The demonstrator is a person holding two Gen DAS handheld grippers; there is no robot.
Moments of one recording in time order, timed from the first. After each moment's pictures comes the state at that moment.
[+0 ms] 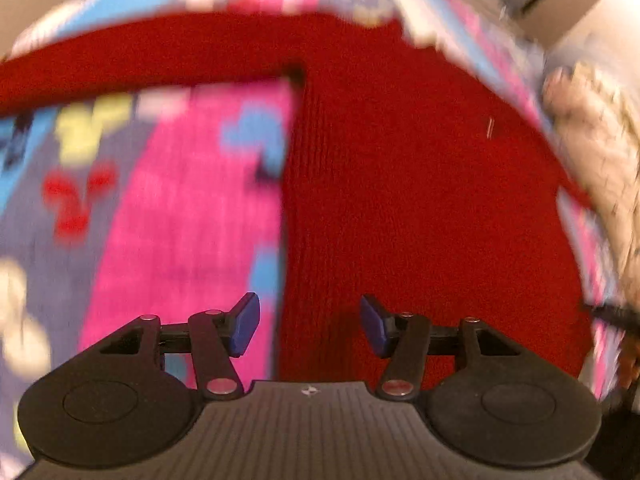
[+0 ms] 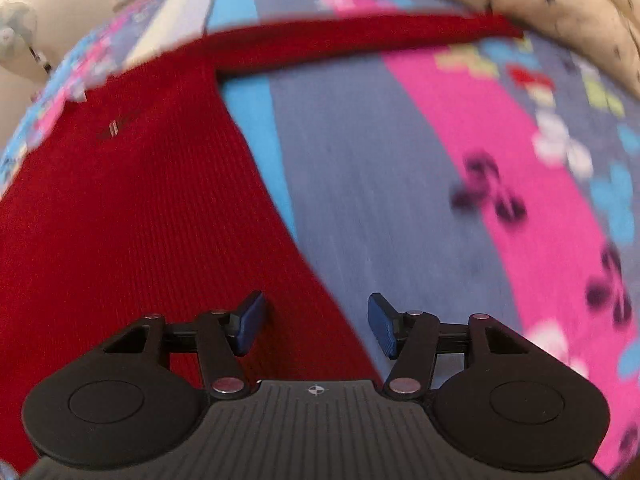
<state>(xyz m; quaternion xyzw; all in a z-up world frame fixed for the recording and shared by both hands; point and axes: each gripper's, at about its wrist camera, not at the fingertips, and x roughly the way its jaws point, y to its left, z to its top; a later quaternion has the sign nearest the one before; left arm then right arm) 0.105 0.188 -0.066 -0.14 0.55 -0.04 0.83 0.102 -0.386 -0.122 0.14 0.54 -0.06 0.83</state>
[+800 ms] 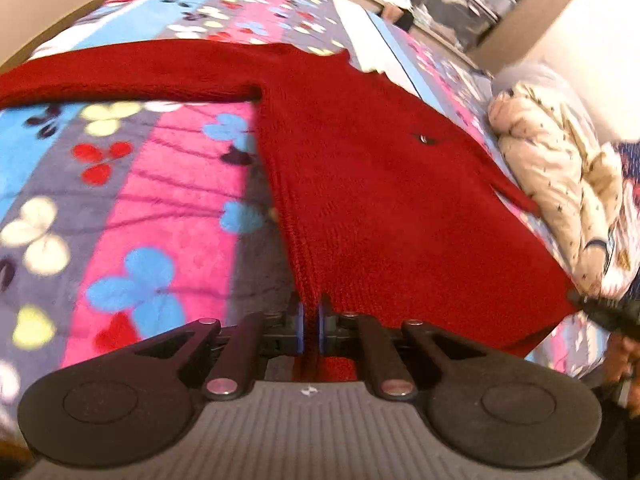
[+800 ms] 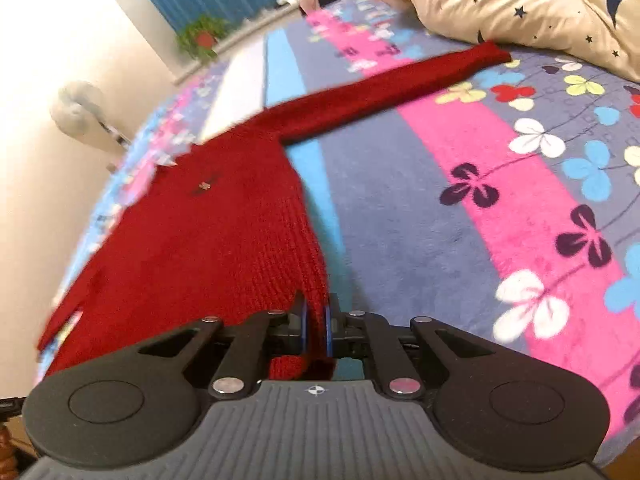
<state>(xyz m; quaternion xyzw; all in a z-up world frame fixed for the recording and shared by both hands) 0.003 0.189 -0.023 -0.19 0.47 -0.07 0.86 -0.007 -0.410 -0.049 0.26 0.42 0.02 0.87</state>
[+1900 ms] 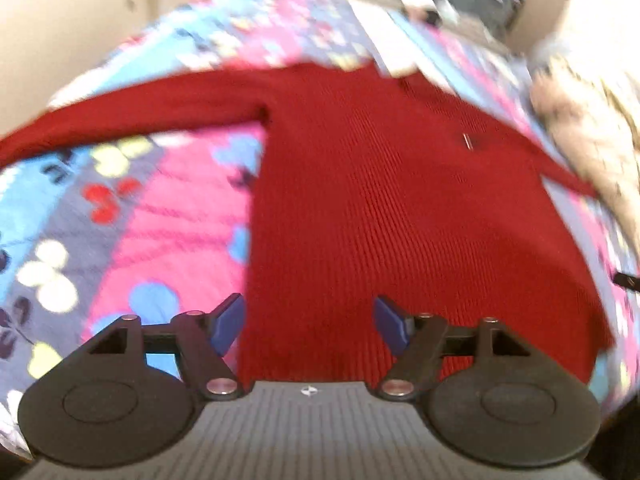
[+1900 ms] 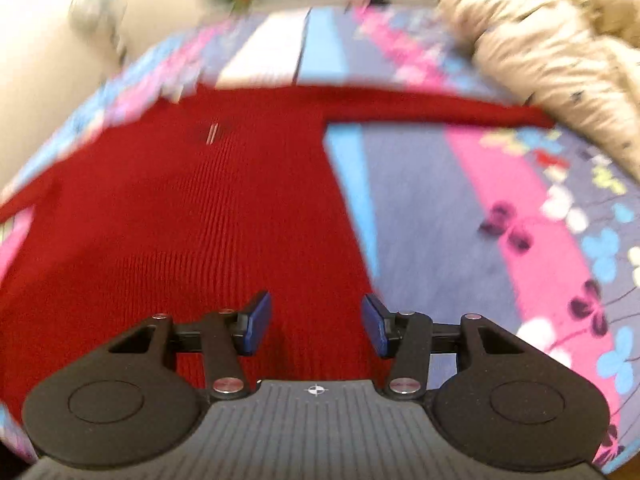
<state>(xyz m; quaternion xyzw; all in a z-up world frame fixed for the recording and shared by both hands) 0.029 0.134 -0.034 -0.09 0.44 0.01 0.89 0.008 -0.322 -0.051 0.07 0.43 0.00 0.90</state>
